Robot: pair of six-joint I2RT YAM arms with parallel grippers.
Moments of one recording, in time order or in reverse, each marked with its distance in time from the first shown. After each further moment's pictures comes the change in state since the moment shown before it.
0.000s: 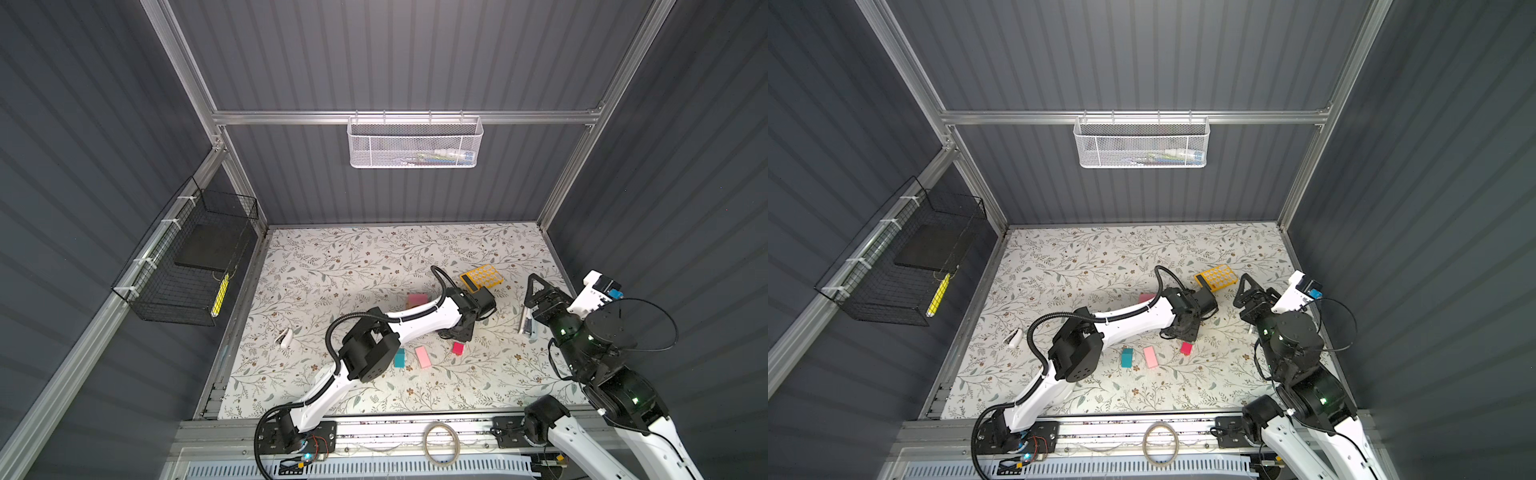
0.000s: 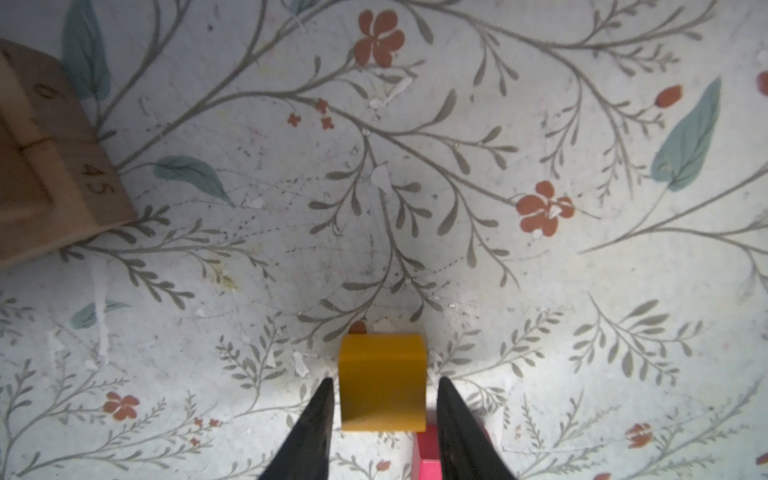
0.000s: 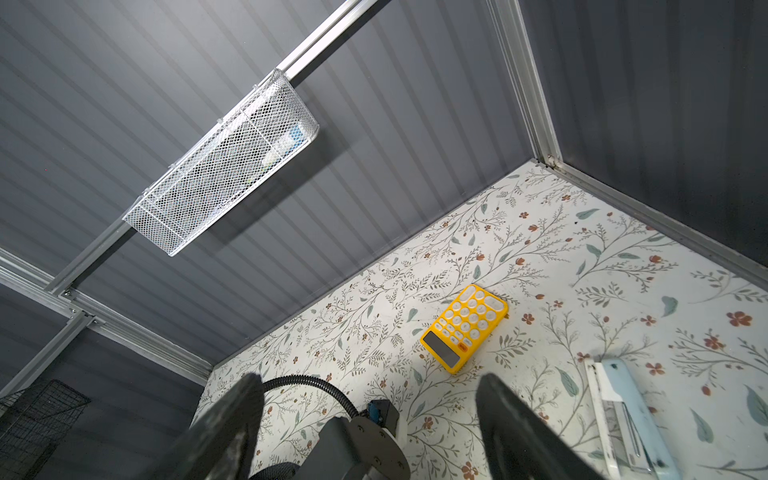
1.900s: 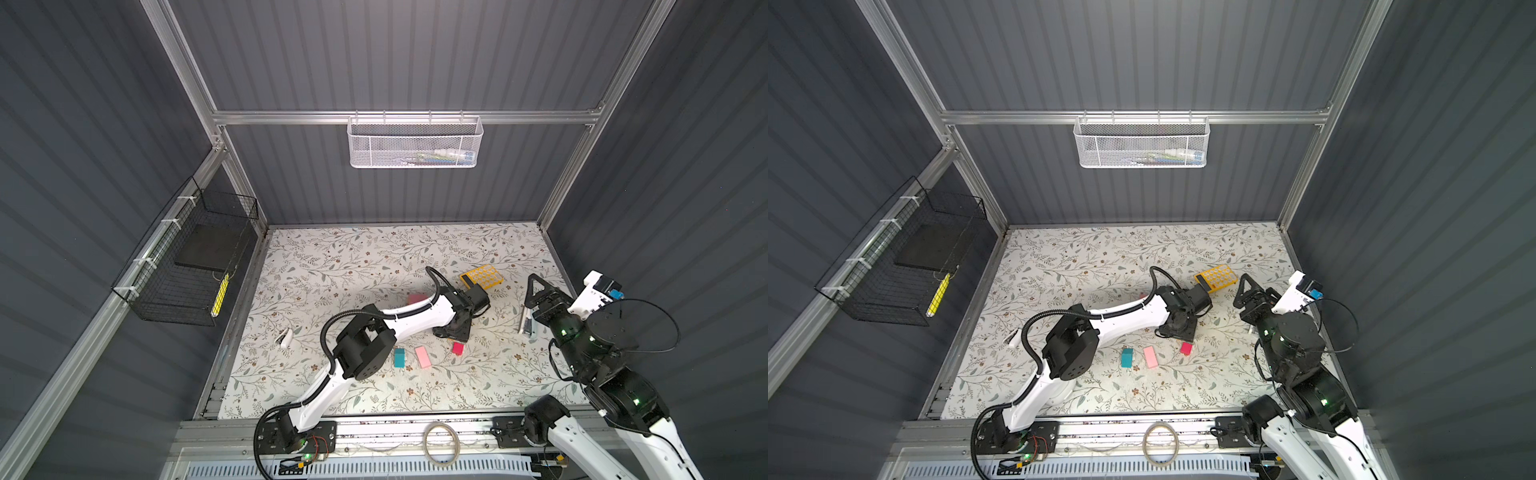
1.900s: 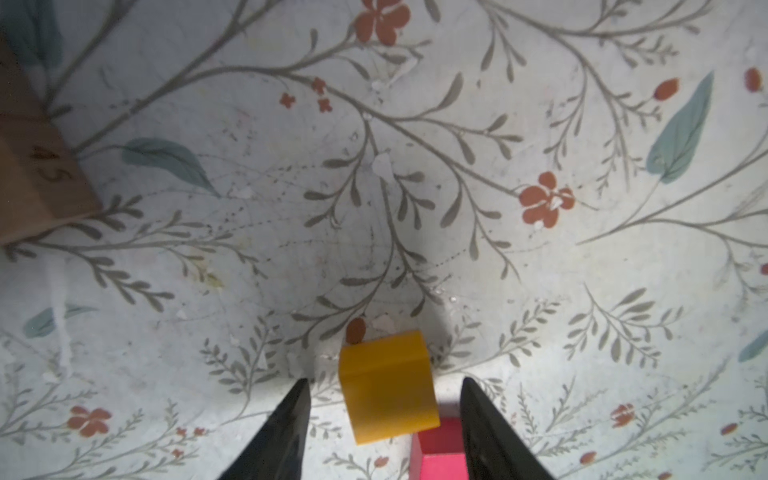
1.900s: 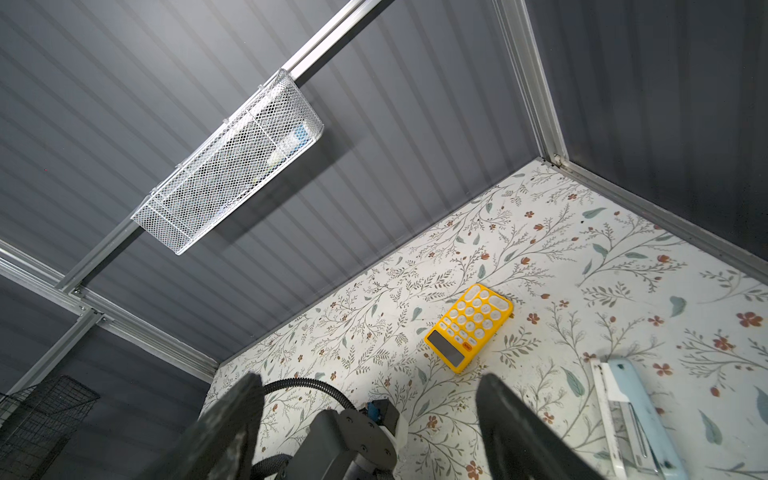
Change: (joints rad) left arm 0.024 -0.037 -0.087 0.072 0.088 0.000; right arm 0.000 -0.003 0.002 0.000 -0.014 0.003
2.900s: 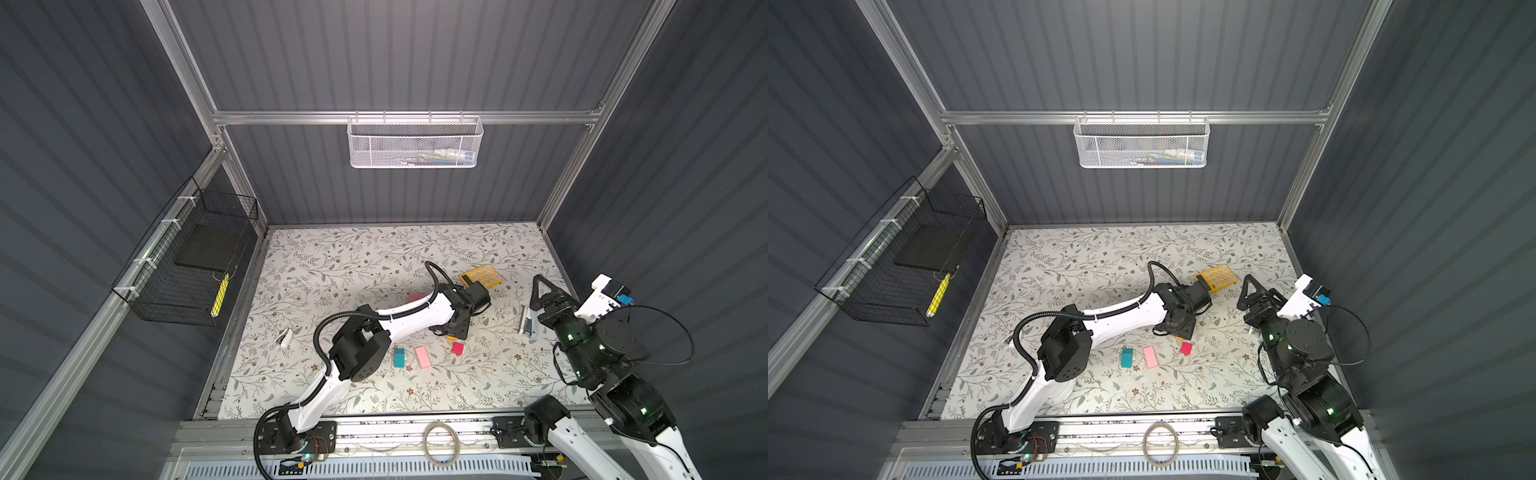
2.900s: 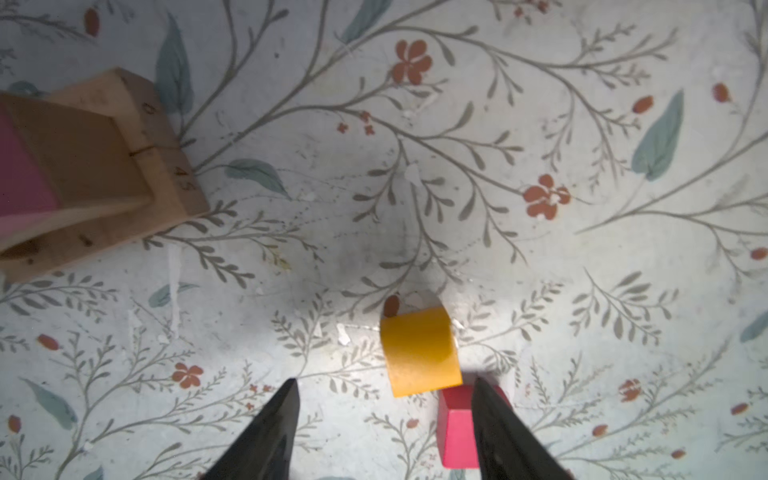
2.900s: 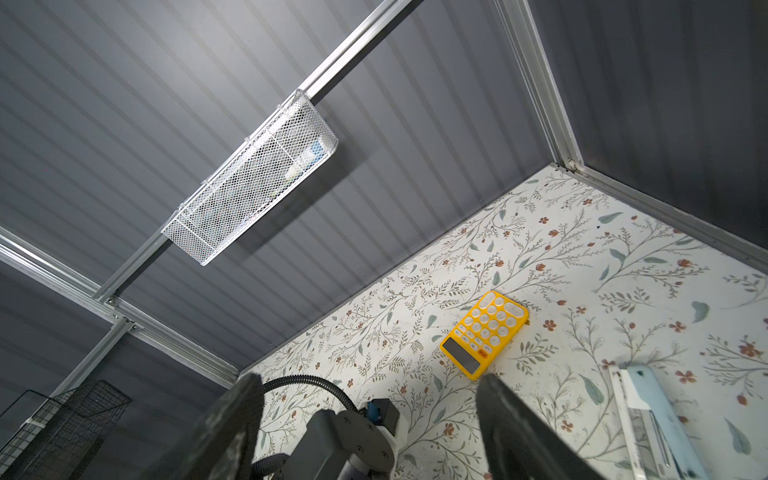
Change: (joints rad) left arm 0.011 -0.054 -0.002 -0.048 -0.077 0.029; right arm 0.000 -0.047 0.000 0.005 -0.010 0.017
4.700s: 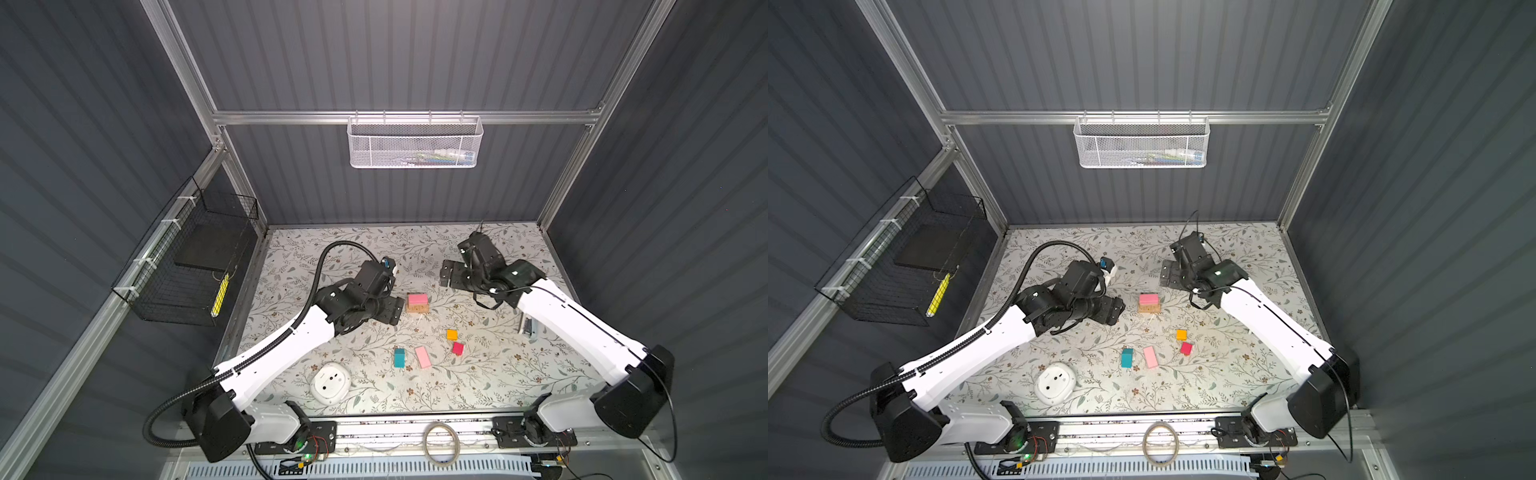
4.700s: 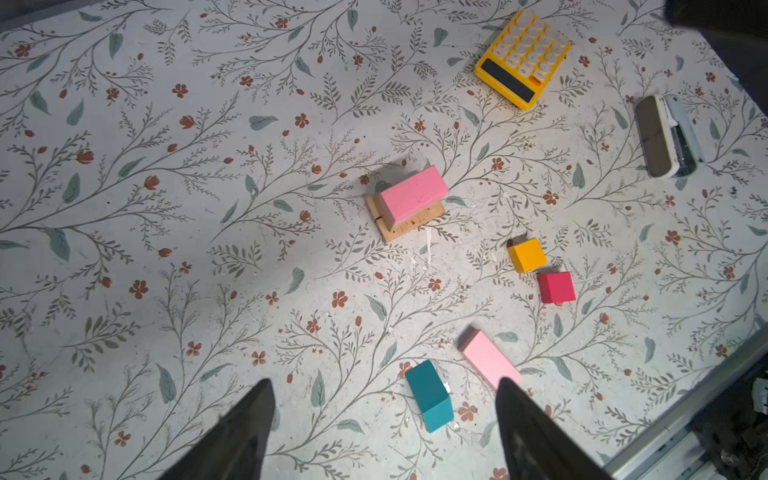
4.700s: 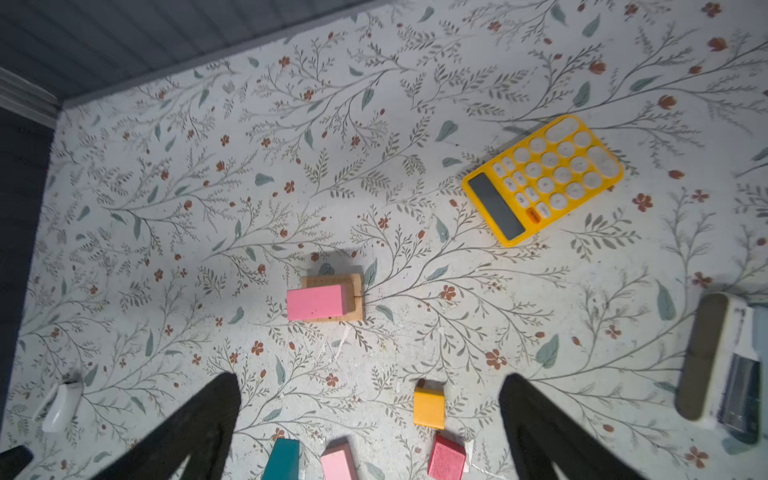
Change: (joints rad) left arm 0.269 -0.959 -0.778 0.283 0.043 0.426; right arm 0.143 0.950 0.480 -0.277 -0.180 -0.044
